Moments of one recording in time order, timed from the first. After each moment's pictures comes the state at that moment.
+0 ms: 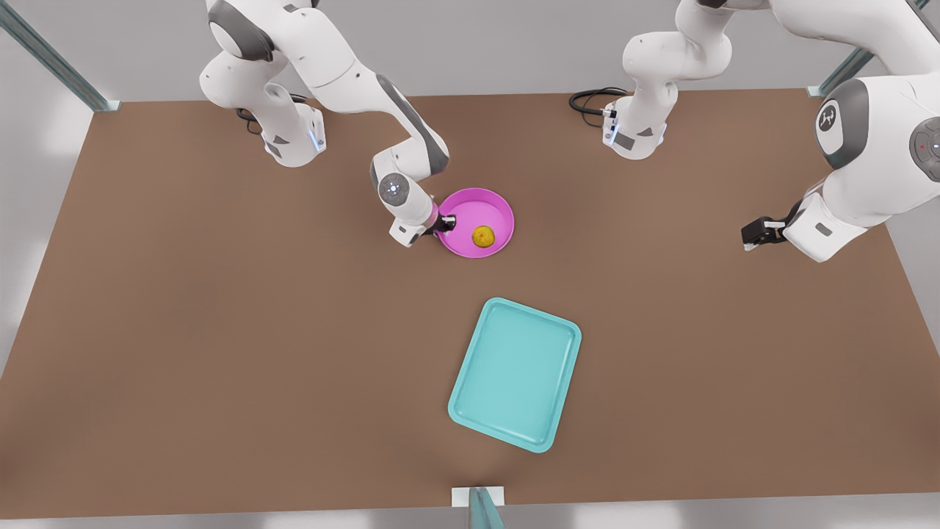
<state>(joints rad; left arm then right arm) -0.01 0.14 0.00 -1.42 0.06 1.46 0.03 0.92 0.42 0.00 -2.25 0.67 2.68 0.25</state>
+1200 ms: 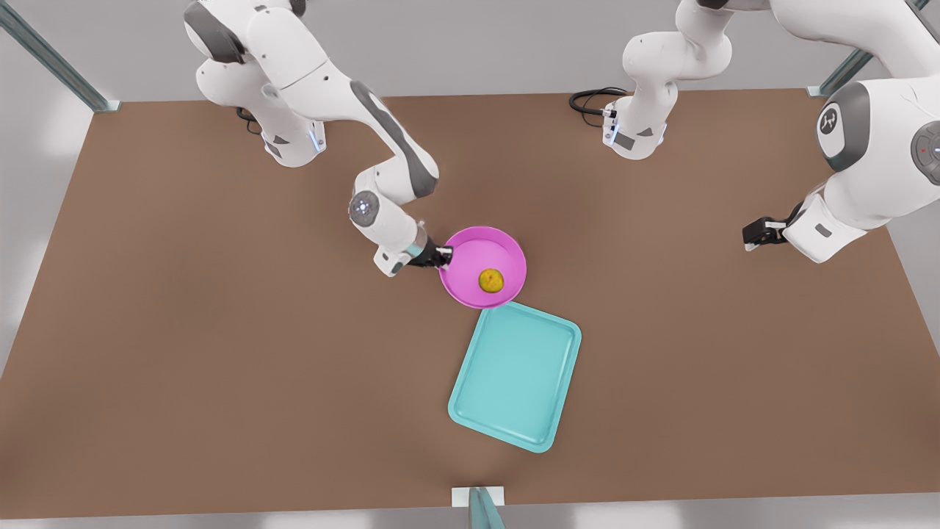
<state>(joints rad) -0.01 0.14 0.00 -1.42 0.06 1.46 0.08 0.72 0.40 0.00 -2.02 0.68 2.63 0.23</state>
